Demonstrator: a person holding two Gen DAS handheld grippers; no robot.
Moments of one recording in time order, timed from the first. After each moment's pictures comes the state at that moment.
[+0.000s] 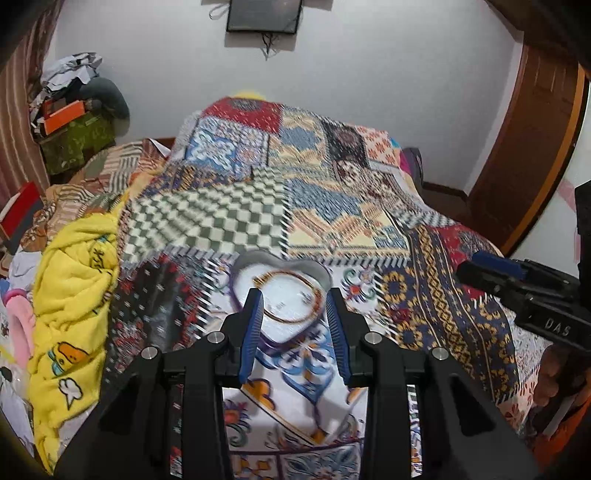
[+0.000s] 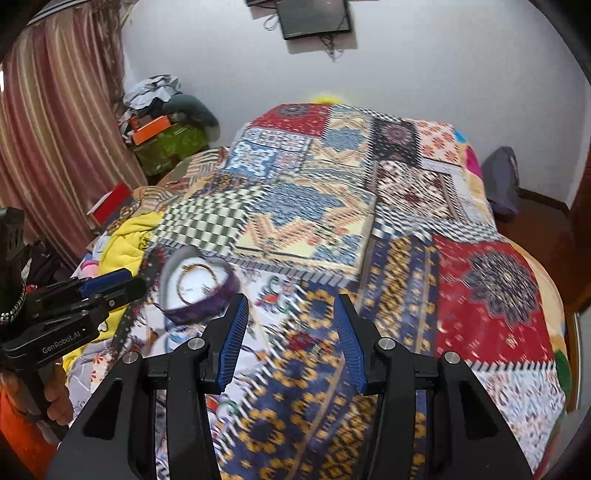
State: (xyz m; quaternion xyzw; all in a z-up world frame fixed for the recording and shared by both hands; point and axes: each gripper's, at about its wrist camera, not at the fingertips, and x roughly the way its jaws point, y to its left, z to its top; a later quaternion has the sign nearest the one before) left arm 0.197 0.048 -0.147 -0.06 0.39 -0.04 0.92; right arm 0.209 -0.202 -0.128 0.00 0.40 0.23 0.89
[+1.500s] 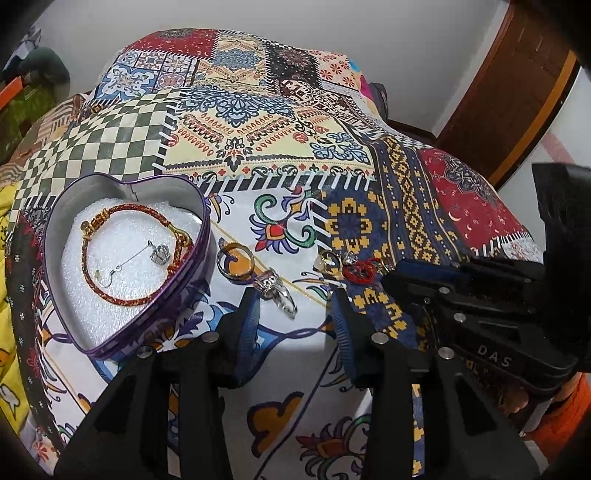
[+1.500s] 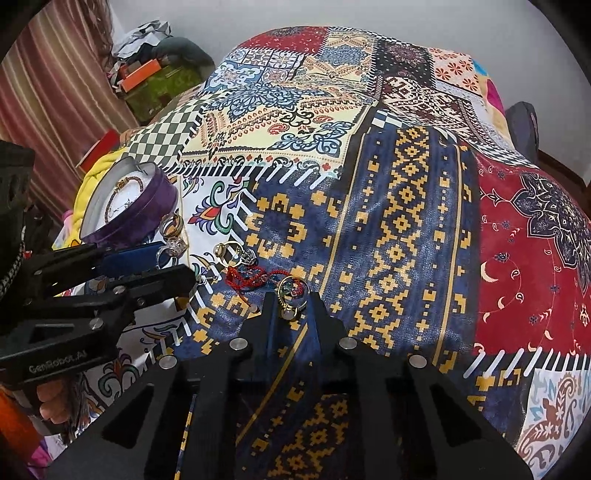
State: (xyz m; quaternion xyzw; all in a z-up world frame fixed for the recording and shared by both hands) left arm 0.255 -0.026 -0.238 -0.06 0.48 -0.12 0.86; right arm 0.241 -0.209 -0.214 -0.03 0.50 0.26 0.83
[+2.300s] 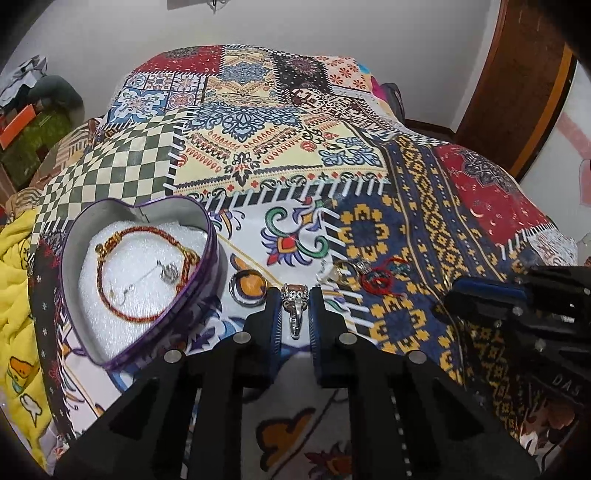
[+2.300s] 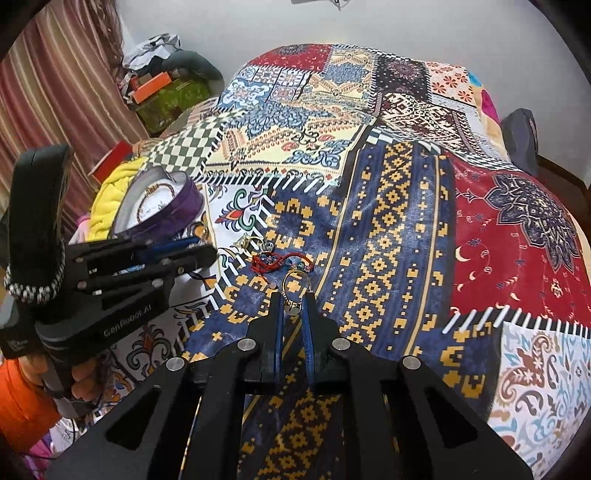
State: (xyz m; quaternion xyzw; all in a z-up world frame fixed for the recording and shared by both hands) left arm 0.254 -0.039 -0.239 -0.01 0.47 -0.08 0.88; right arm 0.216 -0.224 -0.187 -0.01 0.47 0.27 0.84
